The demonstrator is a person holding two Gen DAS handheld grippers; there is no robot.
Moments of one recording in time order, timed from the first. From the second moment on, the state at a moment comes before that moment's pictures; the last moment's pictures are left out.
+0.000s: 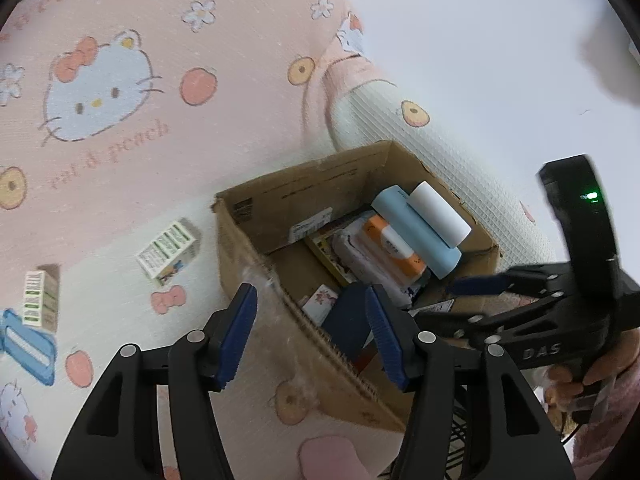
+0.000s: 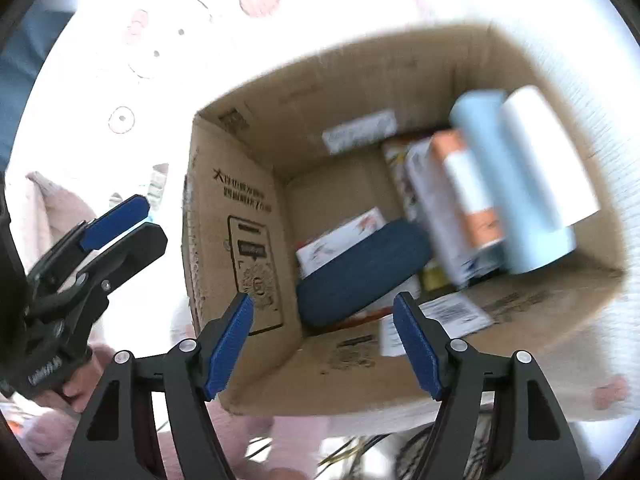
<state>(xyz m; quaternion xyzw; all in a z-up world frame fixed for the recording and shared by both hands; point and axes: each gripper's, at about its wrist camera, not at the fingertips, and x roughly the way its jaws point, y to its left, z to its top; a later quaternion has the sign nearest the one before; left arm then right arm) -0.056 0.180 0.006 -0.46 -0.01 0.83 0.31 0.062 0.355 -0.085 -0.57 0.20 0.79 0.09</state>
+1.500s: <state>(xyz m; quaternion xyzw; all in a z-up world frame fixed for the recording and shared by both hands) -0.051 -0.155 -0.184 -0.48 -0.26 0.84 -0.04 -0.082 0.154 -0.221 -0.48 0.29 0.83 -0.09</state>
